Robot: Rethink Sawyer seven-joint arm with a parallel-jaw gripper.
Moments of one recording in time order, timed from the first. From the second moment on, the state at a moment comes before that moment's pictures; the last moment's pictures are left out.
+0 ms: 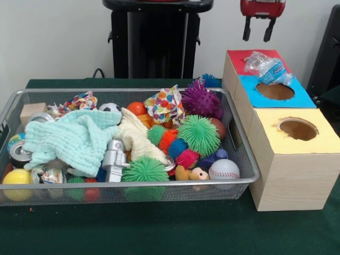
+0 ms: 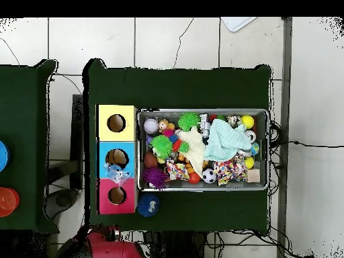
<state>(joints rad) 0.25 -0.89 -0.04 2.36 0.21 0.16 1.79</state>
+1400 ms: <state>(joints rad) 0.33 -0.67 -0.01 2.36 0.32 0.04 1.80</state>
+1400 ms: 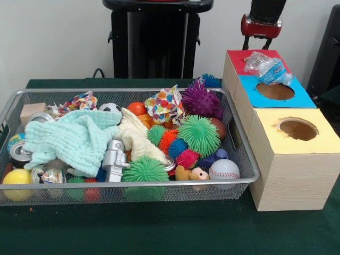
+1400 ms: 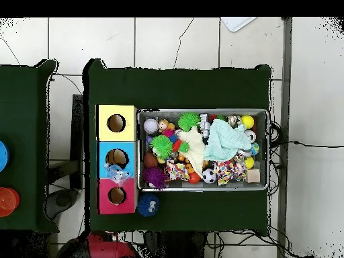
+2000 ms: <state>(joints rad) 0.40 -0.70 -0.04 2.36 0.33 0.08 1.80</state>
